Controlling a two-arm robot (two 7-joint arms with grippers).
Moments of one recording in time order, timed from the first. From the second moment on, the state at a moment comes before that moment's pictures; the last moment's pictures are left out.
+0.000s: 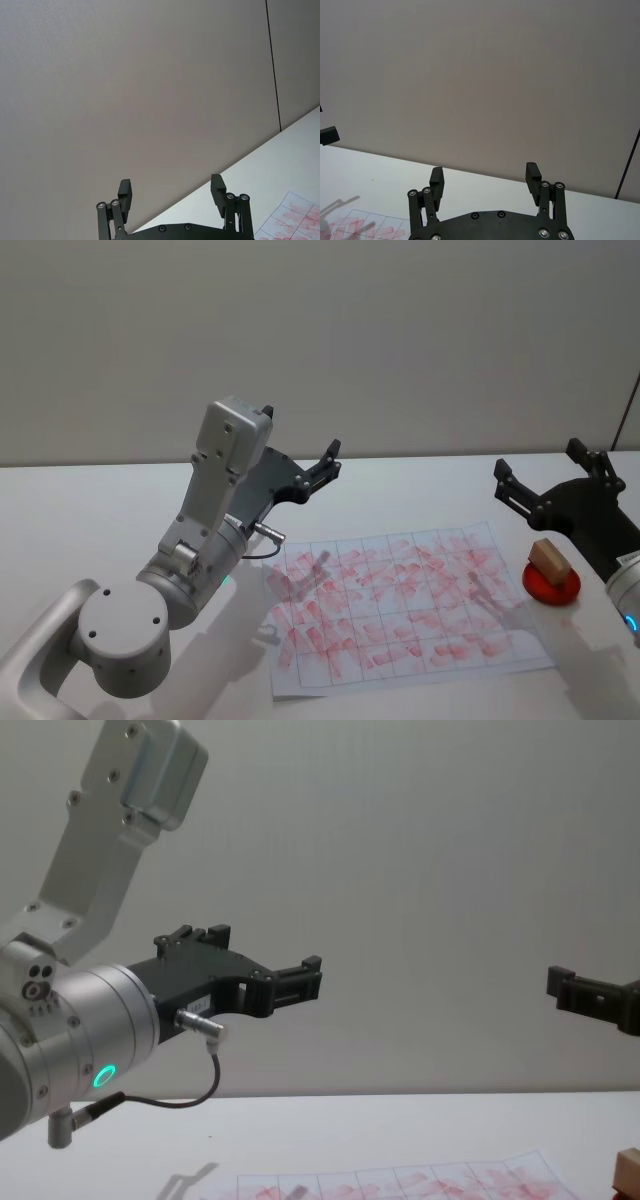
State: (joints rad) left arm -0.24 0.38 0.45 -1.63 -0.20 0.01 -0.01; right arm -0.01 0.34 -0.23 -1.77 0.29 0.03 0.07
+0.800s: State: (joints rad) left arm -0.24 0.38 0.45 -1.63 -0.20 0.01 -0.01; right arm -0.01 0.34 -0.23 -1.77 0.29 0.03 0.07
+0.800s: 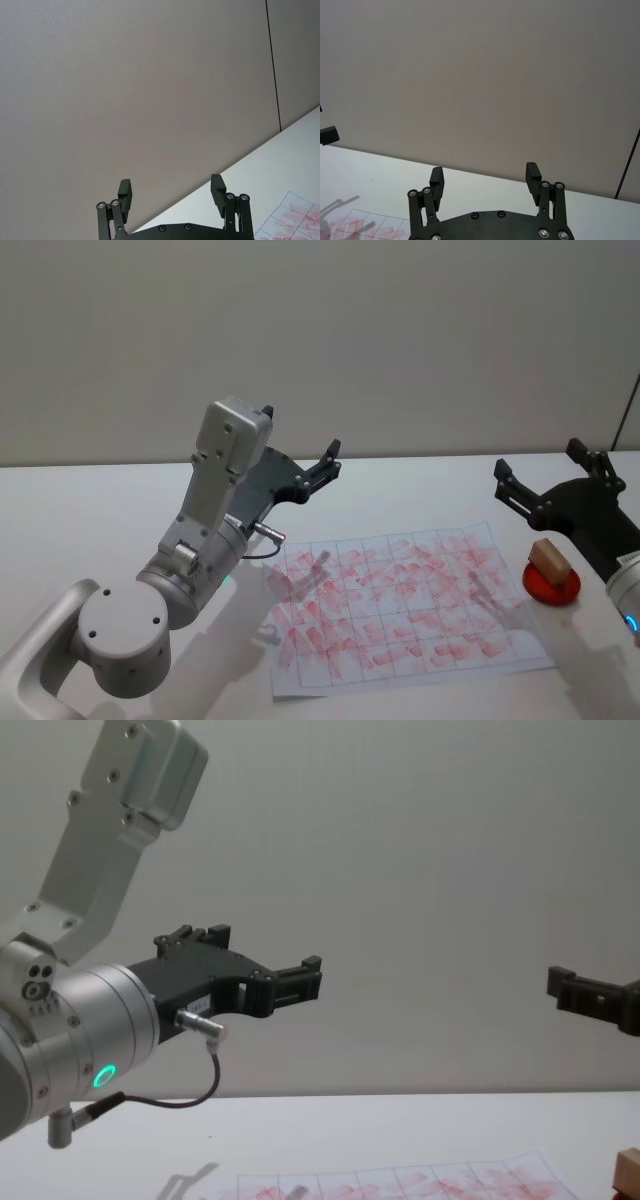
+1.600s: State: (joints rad) left arm -0.24 0.38 0.45 -1.63 -0.20 0.01 -0.01; right arm -0.23 0.50 -0.11 -1.86 0.46 0.06 -0.01
